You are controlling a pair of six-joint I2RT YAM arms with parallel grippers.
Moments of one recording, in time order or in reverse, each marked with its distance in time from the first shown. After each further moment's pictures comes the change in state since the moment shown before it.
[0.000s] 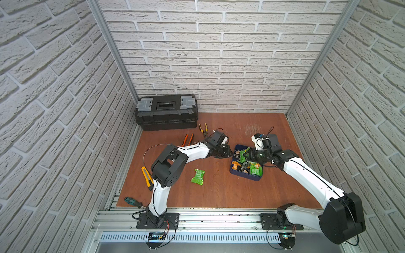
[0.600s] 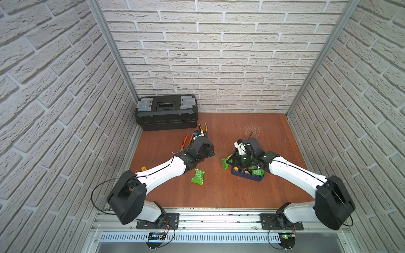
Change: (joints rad) left arm 0.013 -0.630 -0.454 0.055 -0.618 -0.202; right arm 0.265 0.240 0.020 0.205 -0.064 0.257
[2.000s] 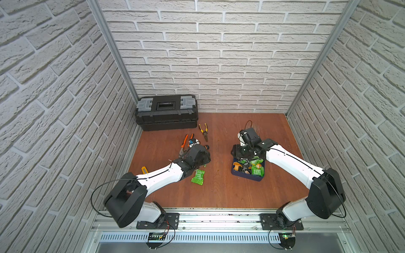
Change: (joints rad) left arm 0.012 0.056 -0.100 0.095 0.096 0.034; right arm -0.086 0.029 0.222 -0.365 0.359 -0.230
